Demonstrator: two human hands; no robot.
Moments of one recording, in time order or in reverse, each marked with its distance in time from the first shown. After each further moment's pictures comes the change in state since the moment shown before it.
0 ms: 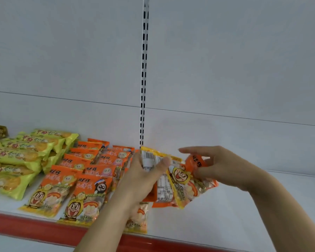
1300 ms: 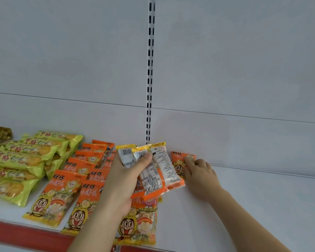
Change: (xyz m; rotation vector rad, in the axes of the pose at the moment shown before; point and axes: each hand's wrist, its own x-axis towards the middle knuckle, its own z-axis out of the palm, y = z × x) left_hand 0.013 0.008 -0.032 -0.277 0.195 -0.065; right_hand 0.111 0.103 0.085 -0.542 0.298 0.259
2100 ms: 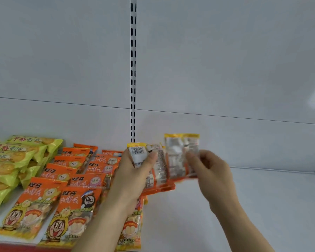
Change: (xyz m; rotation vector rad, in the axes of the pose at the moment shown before) left_hand 0.007 -0.011 0.037 0.075 -0.131 0.035; right_hand -0.093 -0.029 -0.088 0.983 0.400 0.077
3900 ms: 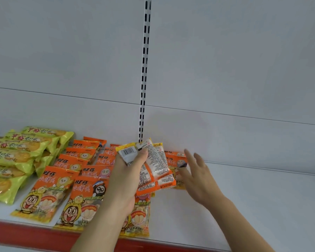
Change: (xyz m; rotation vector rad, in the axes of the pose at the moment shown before) left_hand -0.019 0.004 -0.018 -0.203 0.117 -0.030; right_hand 0.014 0.053 0.029 -0.793 -0.260 -0.282
